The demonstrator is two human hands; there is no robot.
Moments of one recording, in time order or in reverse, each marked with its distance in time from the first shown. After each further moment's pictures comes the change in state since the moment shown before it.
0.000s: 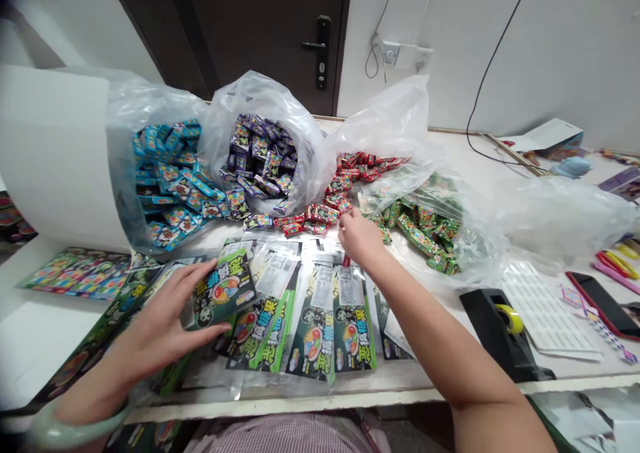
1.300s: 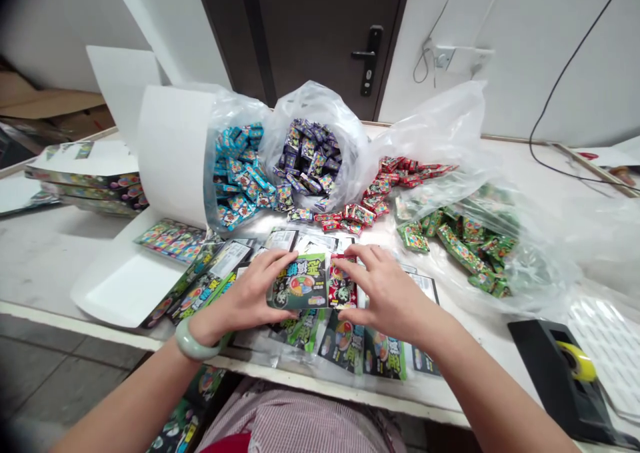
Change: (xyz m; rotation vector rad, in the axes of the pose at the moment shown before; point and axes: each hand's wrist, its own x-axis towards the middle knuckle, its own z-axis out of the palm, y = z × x) left_hand 0.007 0.031 0.013 -0.078 -0.081 0.145; right_hand -0.089 -0.055 -0.056 0.116 -0.119 -0.711
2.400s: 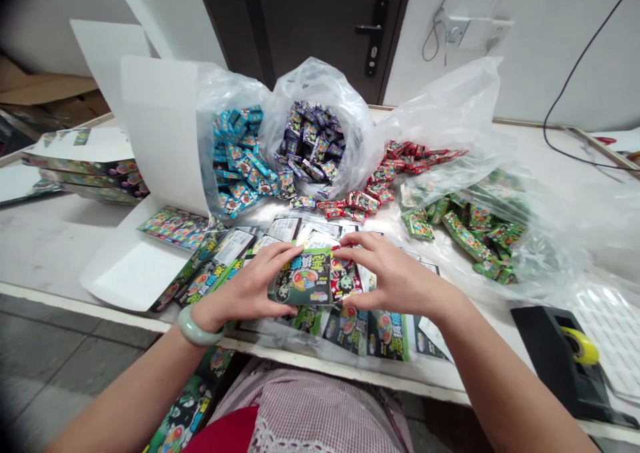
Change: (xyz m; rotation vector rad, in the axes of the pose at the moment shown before) left_hand -0.004 0.001 -0.005 -0.078 -0.087 0.038; right_hand 0.006 0.006 -0.009 0.191 -0.065 -0.082
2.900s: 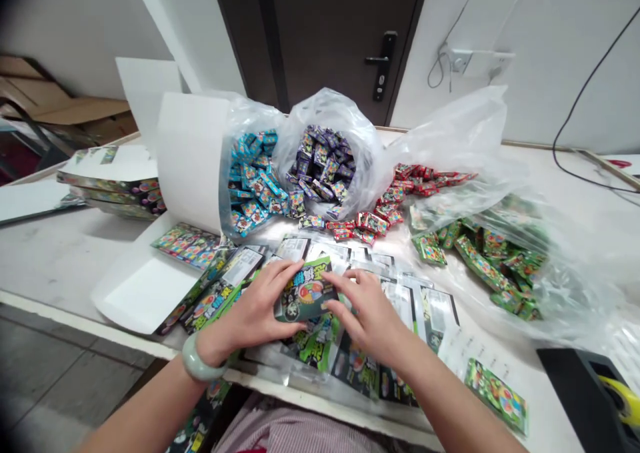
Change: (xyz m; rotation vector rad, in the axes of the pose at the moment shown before) left_hand -0.005 -0.002 0.001 0.038 0.166 -0.126; right_hand 0.013 -0.005 0.060 0.185 0.270 0.230
